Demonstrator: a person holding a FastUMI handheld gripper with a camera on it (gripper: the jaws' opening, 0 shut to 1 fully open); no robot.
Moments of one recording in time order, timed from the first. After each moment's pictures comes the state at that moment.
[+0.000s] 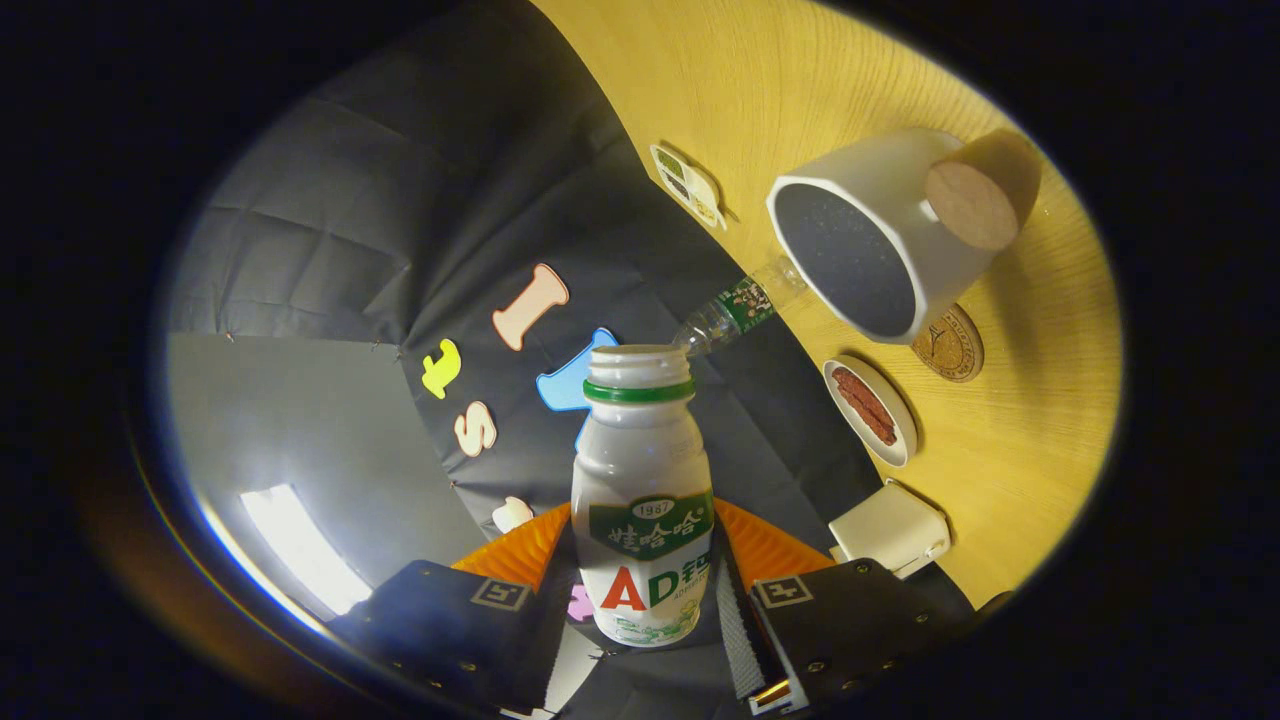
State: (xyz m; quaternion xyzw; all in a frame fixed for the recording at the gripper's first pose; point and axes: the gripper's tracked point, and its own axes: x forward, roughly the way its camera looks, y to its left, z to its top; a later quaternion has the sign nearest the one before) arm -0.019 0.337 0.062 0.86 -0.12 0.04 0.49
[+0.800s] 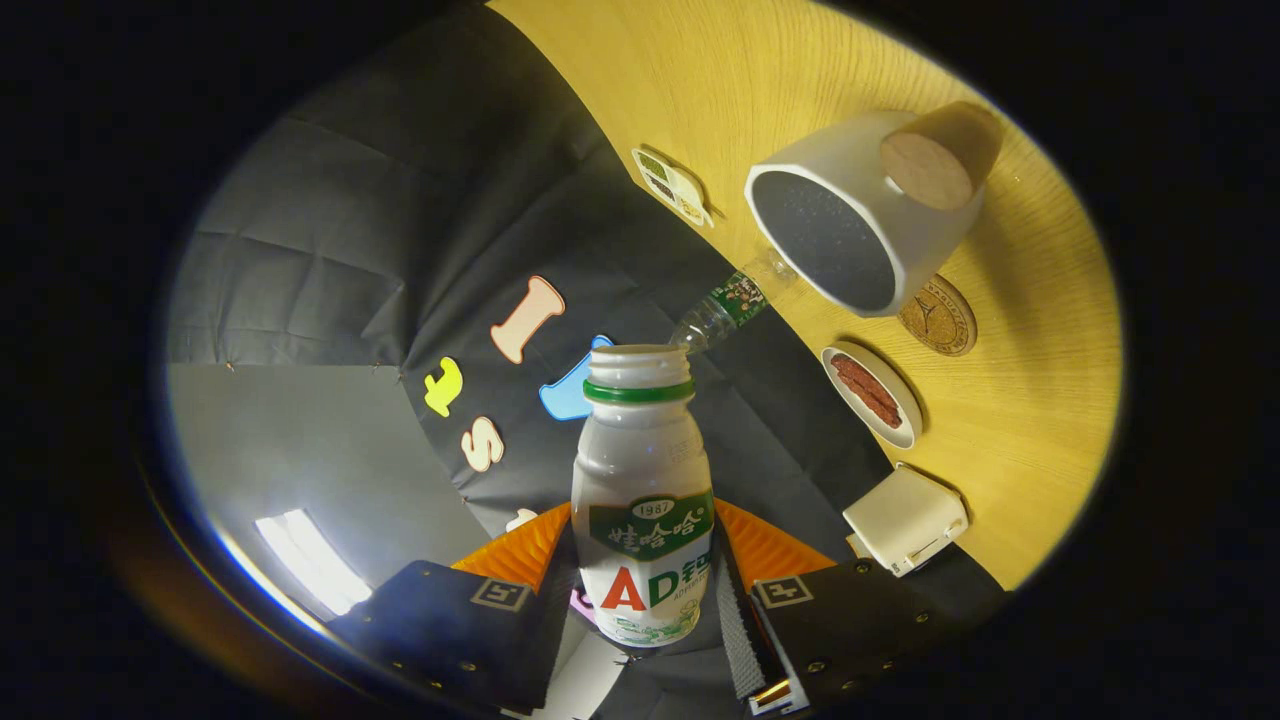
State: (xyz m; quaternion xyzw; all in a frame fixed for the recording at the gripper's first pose) arm -0.017 0.339 0.065 0.87 -0.12 0.04 0.47
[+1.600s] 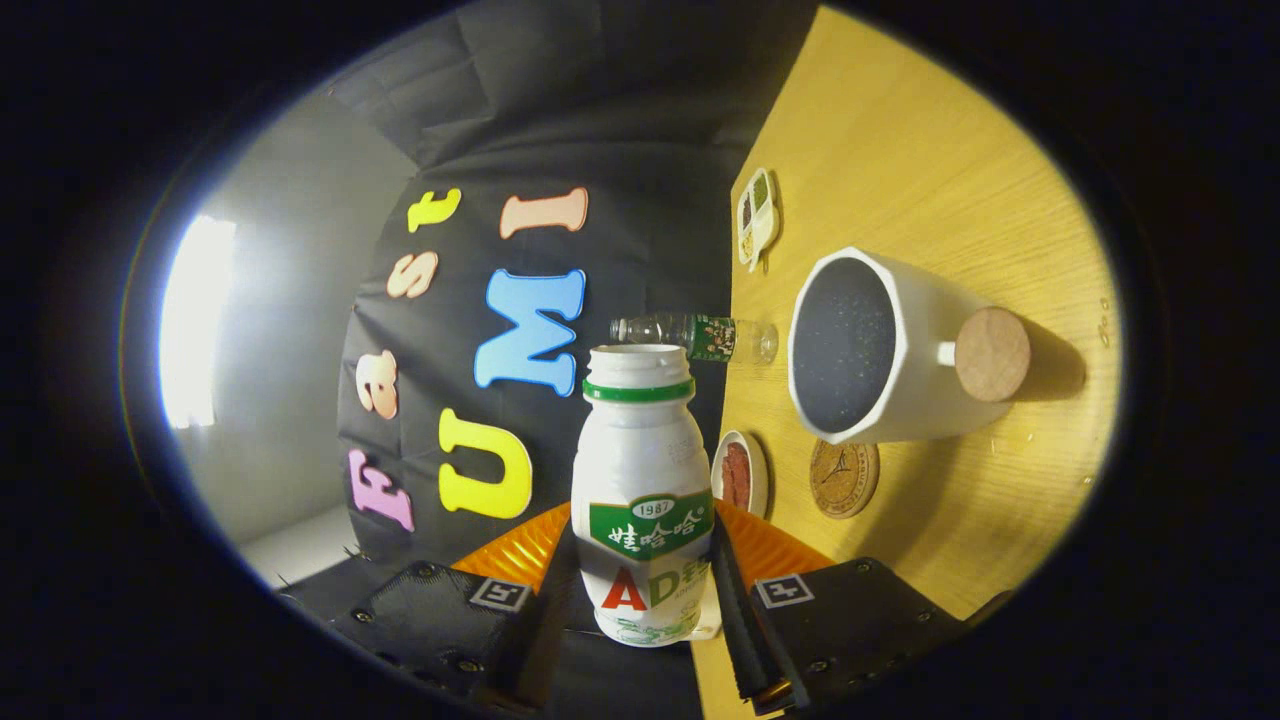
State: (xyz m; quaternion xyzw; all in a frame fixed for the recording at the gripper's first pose) arm -0.004 0.369 -0.025 0.60 0.00 -0.04 0.80
